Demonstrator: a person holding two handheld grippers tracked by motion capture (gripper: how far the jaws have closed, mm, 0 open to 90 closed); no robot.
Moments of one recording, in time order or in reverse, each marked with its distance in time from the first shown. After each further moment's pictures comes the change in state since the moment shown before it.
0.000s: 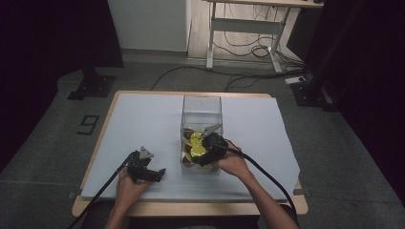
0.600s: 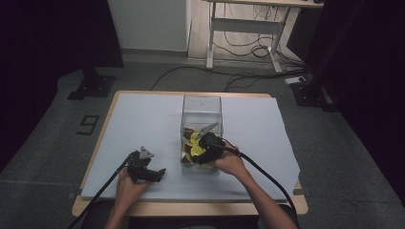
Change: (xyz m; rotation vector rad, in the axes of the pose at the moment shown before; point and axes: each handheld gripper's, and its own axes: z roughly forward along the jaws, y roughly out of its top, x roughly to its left) left arm 0.000 0.000 0.000 0.001 0.000 0.000; right arm 0.001 0.006 0.006 0.055 0.012 0.004
